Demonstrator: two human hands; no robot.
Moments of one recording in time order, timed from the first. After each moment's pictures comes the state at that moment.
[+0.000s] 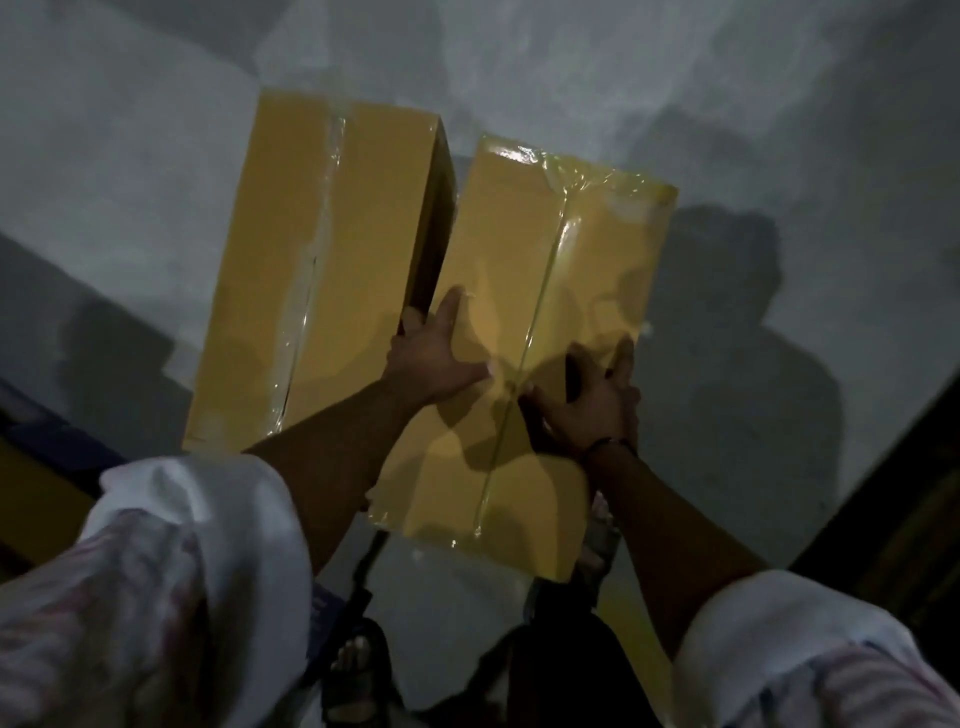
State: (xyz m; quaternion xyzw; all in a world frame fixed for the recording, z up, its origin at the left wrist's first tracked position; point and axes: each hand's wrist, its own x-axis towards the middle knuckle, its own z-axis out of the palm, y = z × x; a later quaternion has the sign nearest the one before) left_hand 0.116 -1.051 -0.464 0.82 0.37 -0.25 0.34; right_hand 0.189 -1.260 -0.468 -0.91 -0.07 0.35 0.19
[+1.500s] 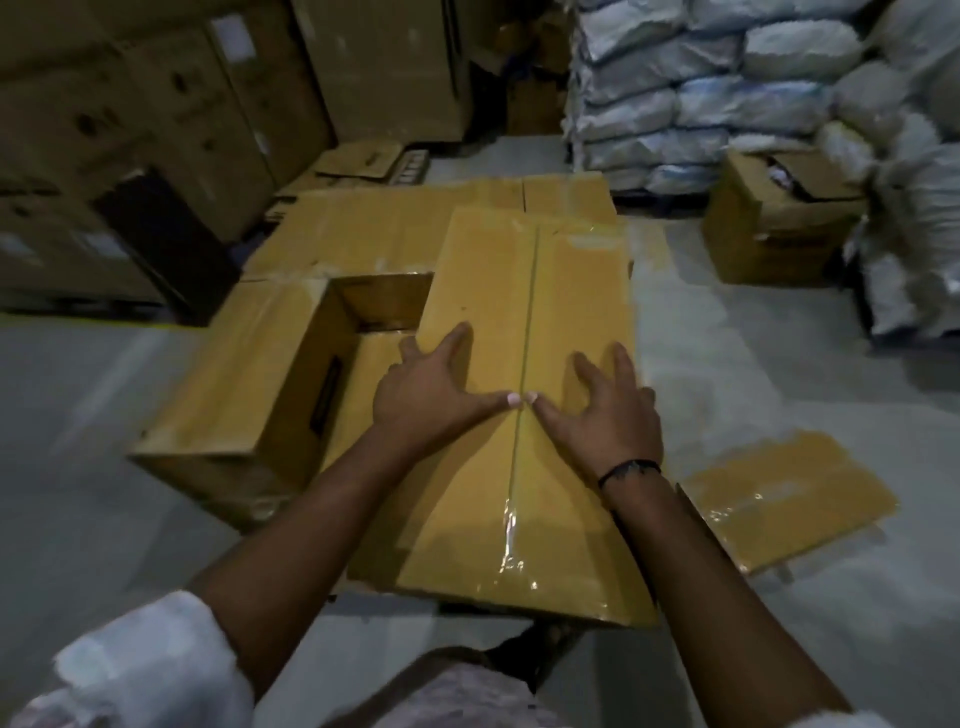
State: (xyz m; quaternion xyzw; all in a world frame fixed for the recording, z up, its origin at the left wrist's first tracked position) left_hand -0.711 -1.246 0.291 0.63 0.76 0.12 0.13; right_hand -0.506 -1.239 0.244 -0.71 -0.65 0.17 0.21
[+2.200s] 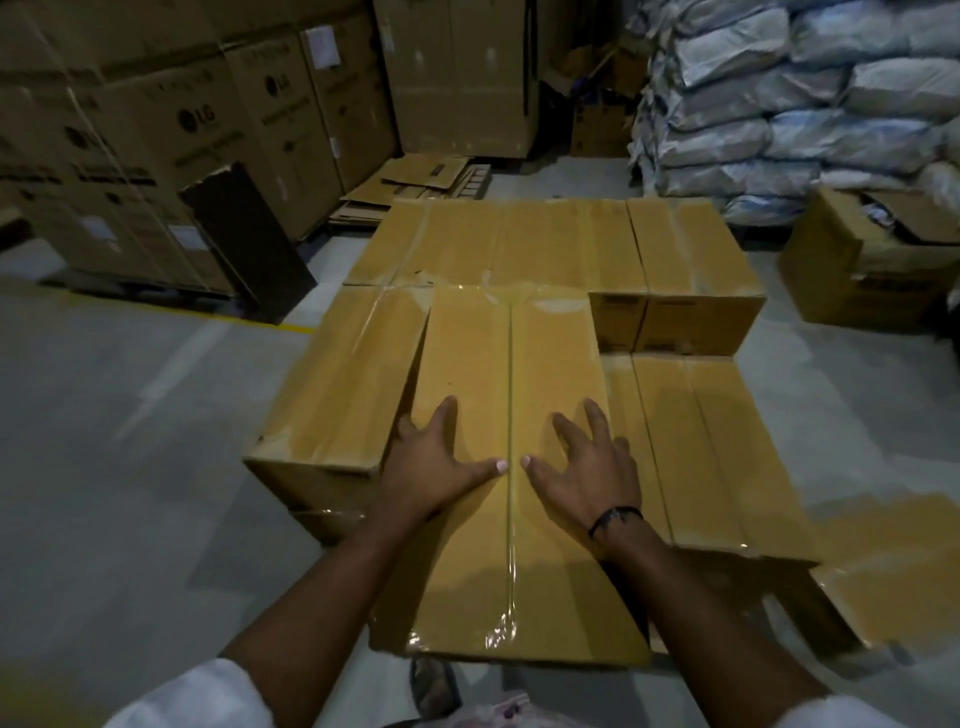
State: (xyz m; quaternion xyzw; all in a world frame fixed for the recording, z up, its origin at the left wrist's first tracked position) left_hand -0.973 -1.266 0.206 0.54 0.80 0.14 0.22; right_hand -0.761 -1.230 0.185 -0.64 -0.73 0.19 0.13
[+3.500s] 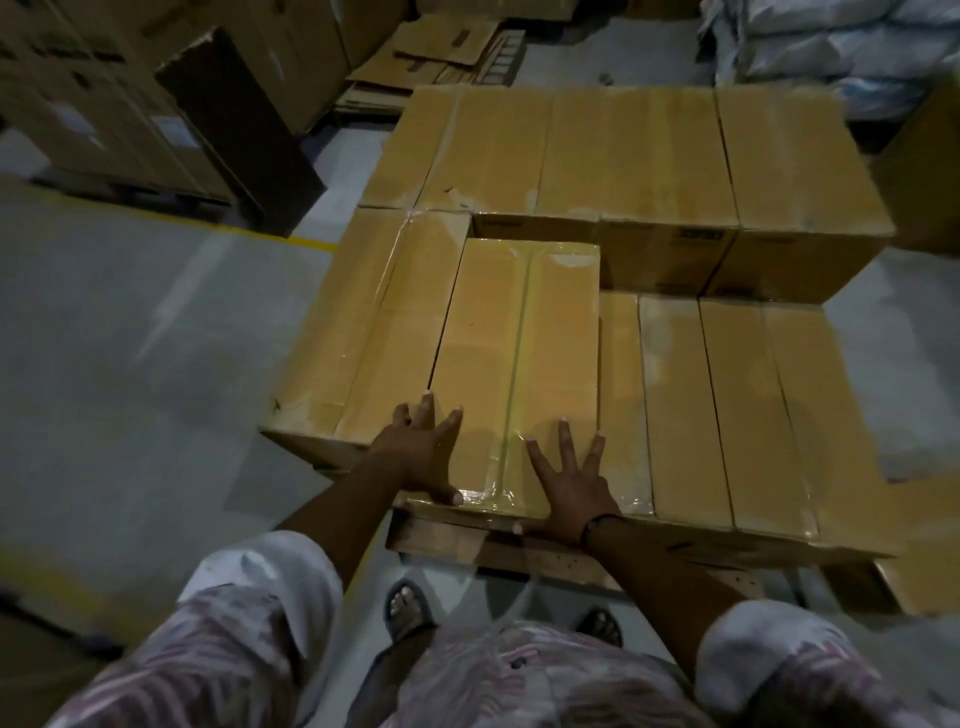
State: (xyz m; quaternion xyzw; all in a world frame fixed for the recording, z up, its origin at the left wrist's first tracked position) left_hand -1.110 -1.182 0.093 0.65 0.68 -0.22 0.26; right_hand -0.846 -1.176 0.042 -0.51 -0.81 0.25 -0.17
